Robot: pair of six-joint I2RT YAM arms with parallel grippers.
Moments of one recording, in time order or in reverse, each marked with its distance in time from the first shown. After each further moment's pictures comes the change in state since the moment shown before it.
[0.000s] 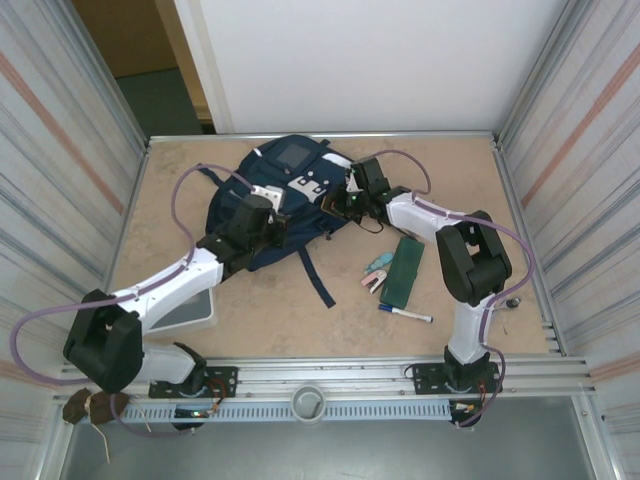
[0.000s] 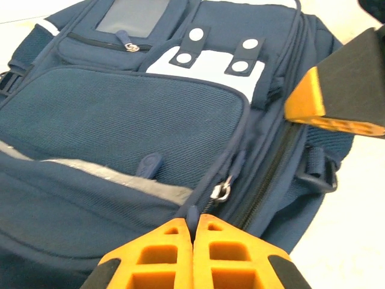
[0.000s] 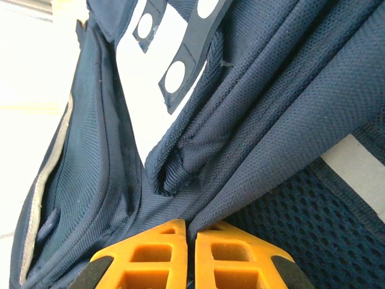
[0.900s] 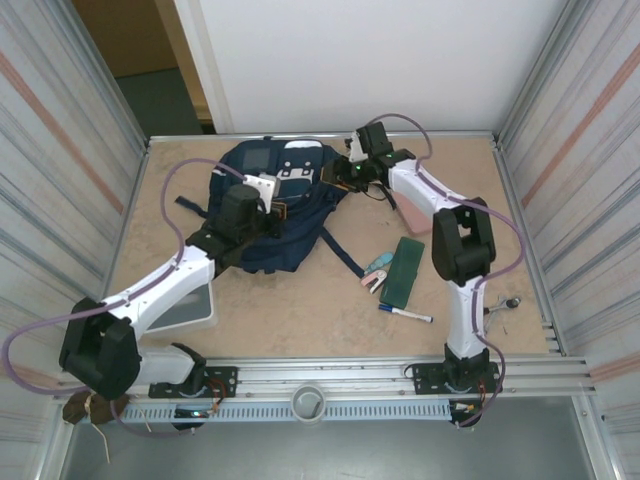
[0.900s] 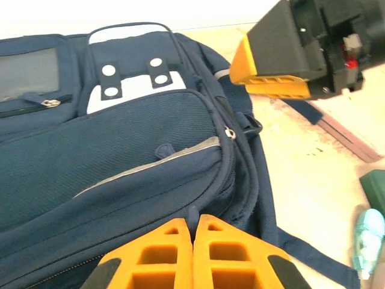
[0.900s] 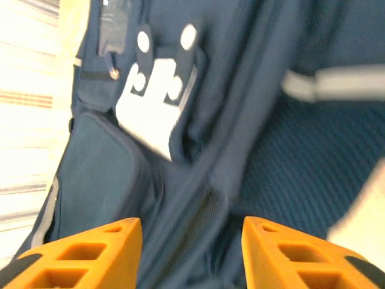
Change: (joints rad) left arm 0.032 -0.024 0.042 0.047 0.162 -0.025; right arm -0.091 0.149 0.383 -0.320 -0.075 -0.261
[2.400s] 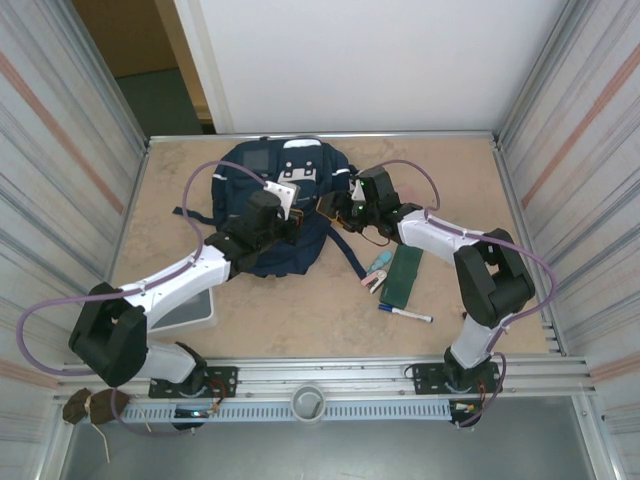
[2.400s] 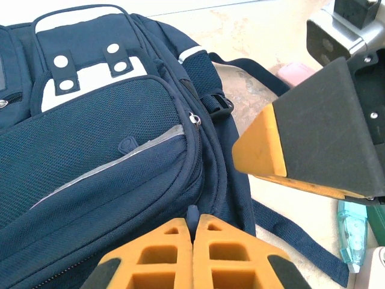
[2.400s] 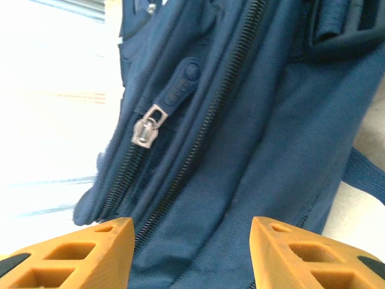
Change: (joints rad) left arm -0.099 0.074 0.005 0.046 -0.046 -0.002; right arm 0.132 -0.335 -0.600 0.507 0.040 0.372
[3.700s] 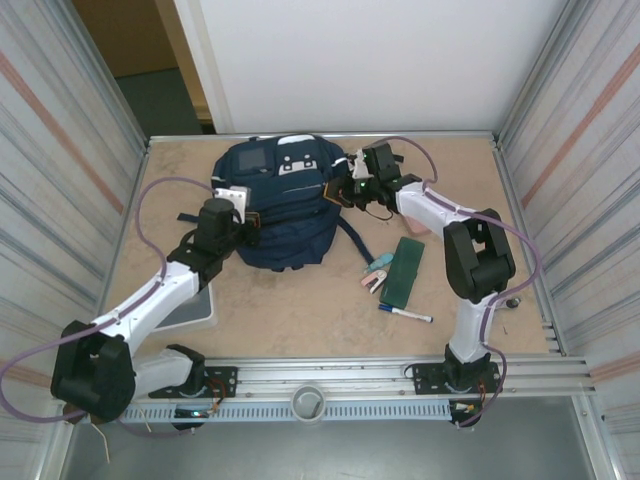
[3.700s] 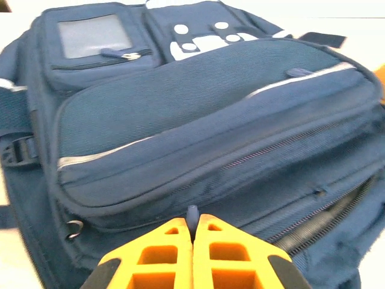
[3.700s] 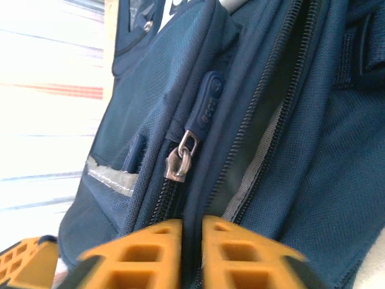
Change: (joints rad) left arm 0.229 -0.203 -0.183 -0.014 0.053 -0.006; right arm -0.111 0.189 0.315 -0.245 -0.142 -0.187
